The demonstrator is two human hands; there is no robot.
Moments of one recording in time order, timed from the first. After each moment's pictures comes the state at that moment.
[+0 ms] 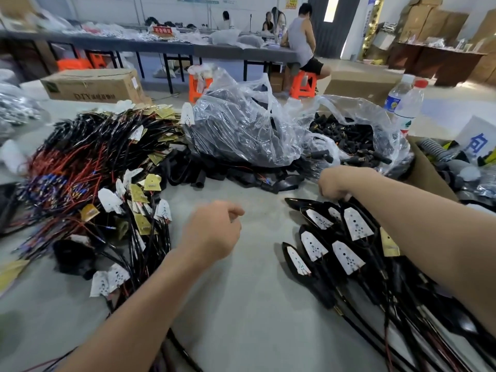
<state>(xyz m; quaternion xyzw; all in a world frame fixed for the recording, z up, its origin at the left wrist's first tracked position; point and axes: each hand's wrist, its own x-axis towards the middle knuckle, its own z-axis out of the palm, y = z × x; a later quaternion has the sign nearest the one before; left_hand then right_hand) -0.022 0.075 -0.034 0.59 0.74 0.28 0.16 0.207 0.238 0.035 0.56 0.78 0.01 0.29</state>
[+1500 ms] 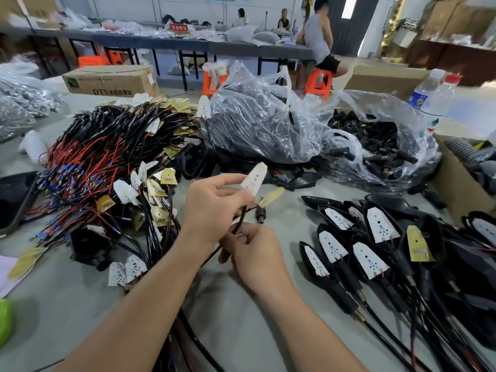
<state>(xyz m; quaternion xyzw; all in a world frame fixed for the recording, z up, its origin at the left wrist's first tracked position) -0.033 0.066 -0.014 0.46 0.58 0.60 0.30 0.073 0.051 -0.054 0.47 0.61 -0.54 -0.34</state>
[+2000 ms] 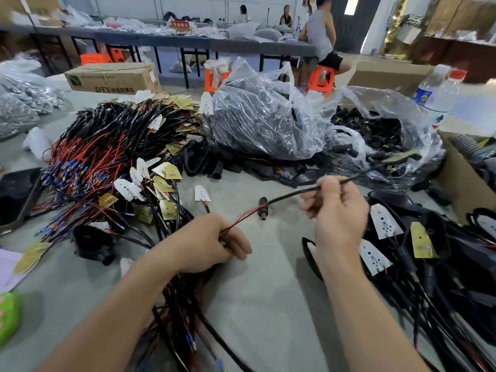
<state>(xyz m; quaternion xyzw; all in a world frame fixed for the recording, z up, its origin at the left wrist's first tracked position) -0.073 0.035 -0.031 0.67 0.60 0.19 0.39 0.139 0.098 -0.022 0.43 0.44 -0.43 -0.66</state>
